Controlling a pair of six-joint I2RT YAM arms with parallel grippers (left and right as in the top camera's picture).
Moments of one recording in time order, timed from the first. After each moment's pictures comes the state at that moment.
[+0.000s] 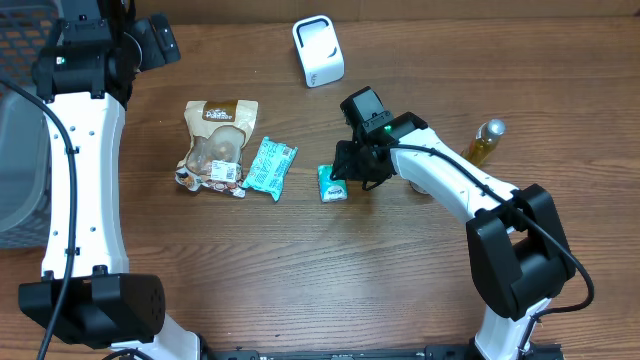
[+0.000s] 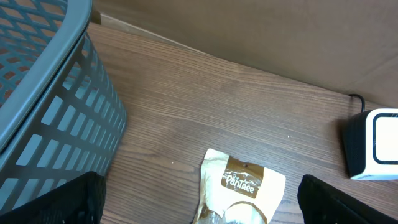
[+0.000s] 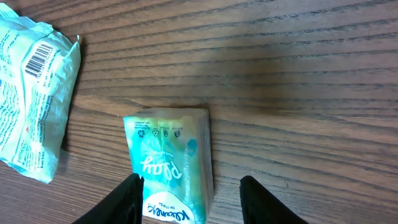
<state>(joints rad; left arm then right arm) 0.08 1.77 1.94 -0.92 -0.16 -0.21 0.50 1.95 1.40 -0.72 -0.14 0.51</state>
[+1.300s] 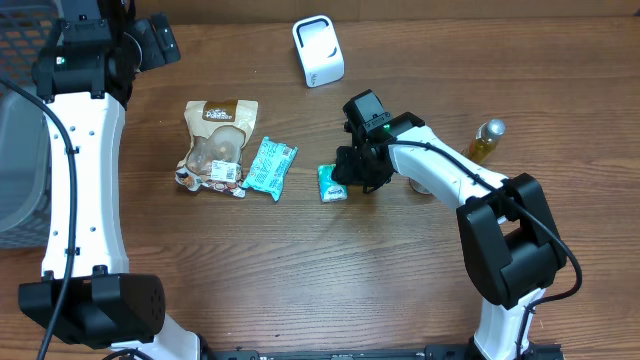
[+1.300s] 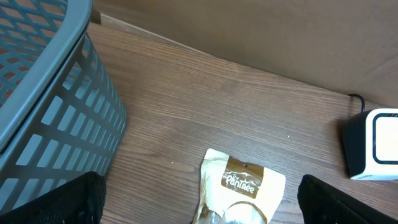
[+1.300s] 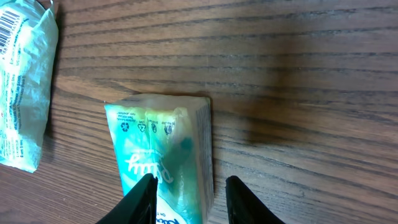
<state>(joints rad) 0.08 1.77 1.94 -0.92 -0.16 -0.21 0.48 2.01 1.40 -0.73 -0.24 0.47</state>
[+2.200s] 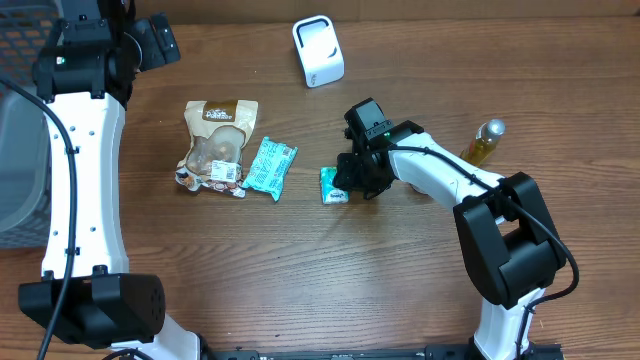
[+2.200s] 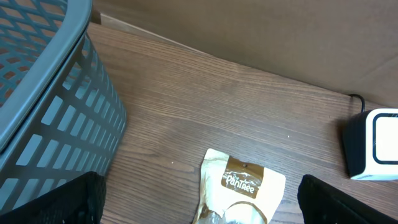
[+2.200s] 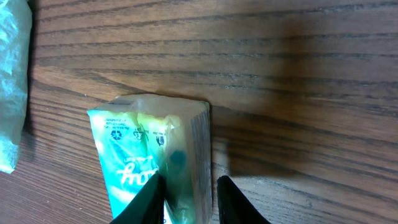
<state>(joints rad) 0.08 1.77 1.94 -0.92 -0.16 -0.21 0.48 2.01 1.33 -0.66 -0.25 0.46</state>
